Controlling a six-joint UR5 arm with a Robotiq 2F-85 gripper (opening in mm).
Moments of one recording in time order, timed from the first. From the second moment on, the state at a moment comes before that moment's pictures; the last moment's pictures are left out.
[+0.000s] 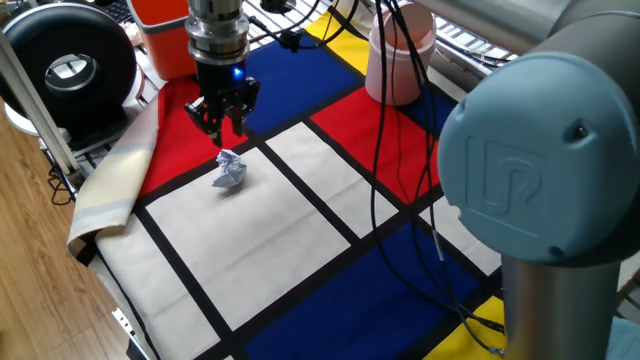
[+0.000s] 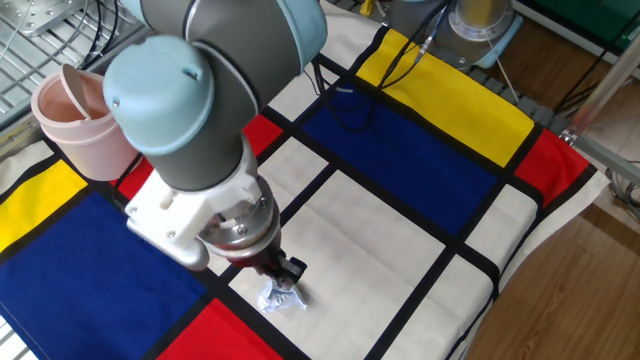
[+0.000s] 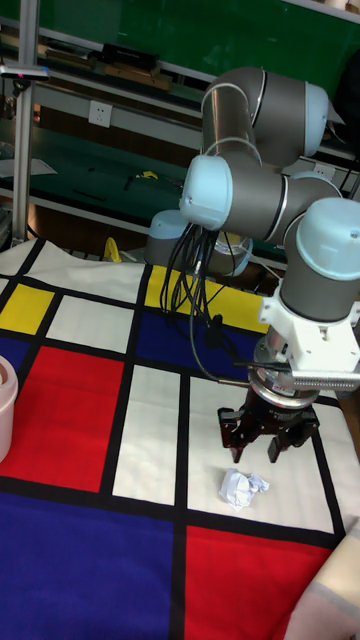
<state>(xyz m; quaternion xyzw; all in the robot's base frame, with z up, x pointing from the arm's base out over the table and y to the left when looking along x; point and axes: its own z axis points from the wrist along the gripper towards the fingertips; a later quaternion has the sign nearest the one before) 0.646 0.152 0.095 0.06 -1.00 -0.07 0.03</state>
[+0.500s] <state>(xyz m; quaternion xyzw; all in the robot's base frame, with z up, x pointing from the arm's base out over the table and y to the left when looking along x) 0.666 0.160 0.079 0.08 -0.99 -0.07 0.01</state>
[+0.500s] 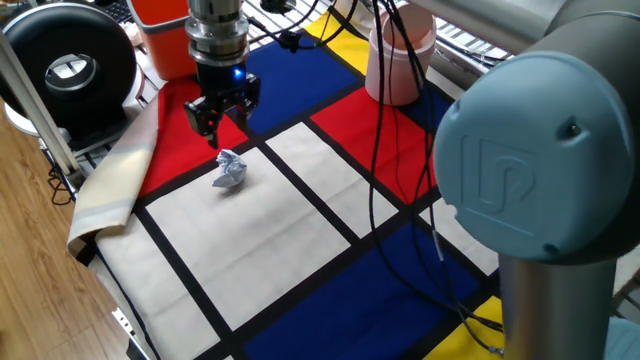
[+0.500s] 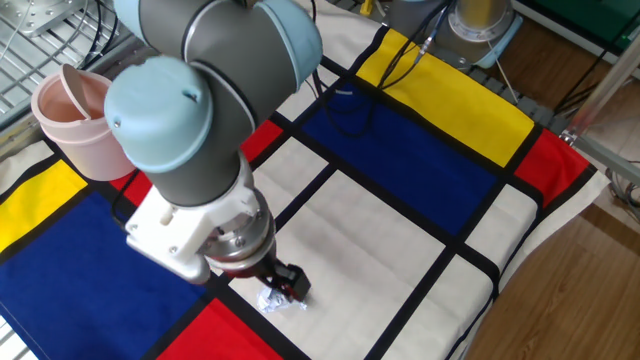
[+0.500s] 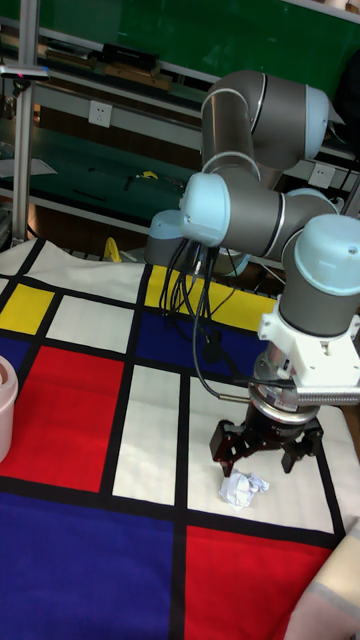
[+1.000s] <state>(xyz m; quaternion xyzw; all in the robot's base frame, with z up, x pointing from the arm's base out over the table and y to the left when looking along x) 0.684 0.167 0.061 0.08 -0.99 -0.07 -0.02</state>
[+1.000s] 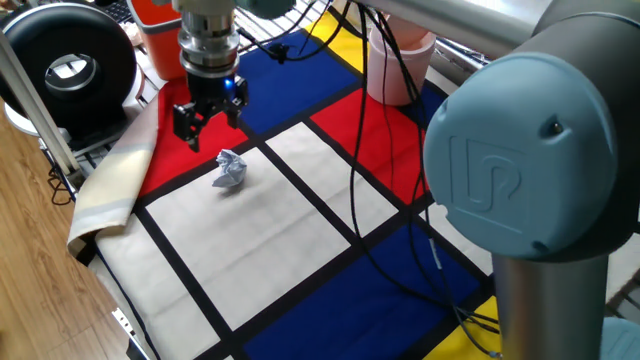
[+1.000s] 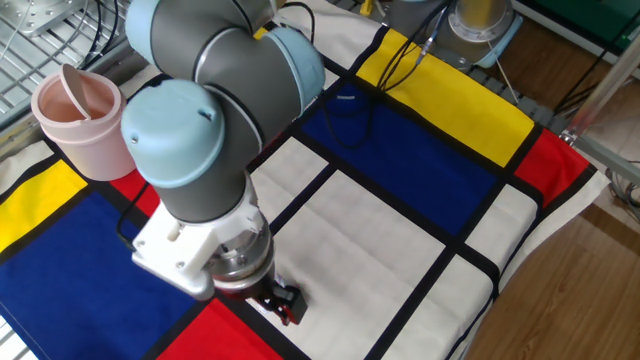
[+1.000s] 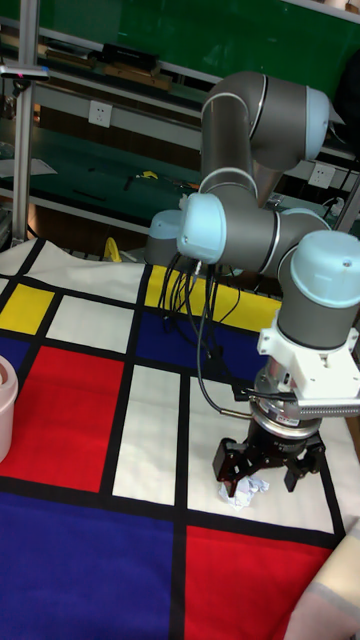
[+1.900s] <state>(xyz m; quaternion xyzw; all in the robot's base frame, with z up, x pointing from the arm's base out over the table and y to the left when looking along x) 0.676 0.157 0.028 0.09 -0.99 -0.06 -0.05</state>
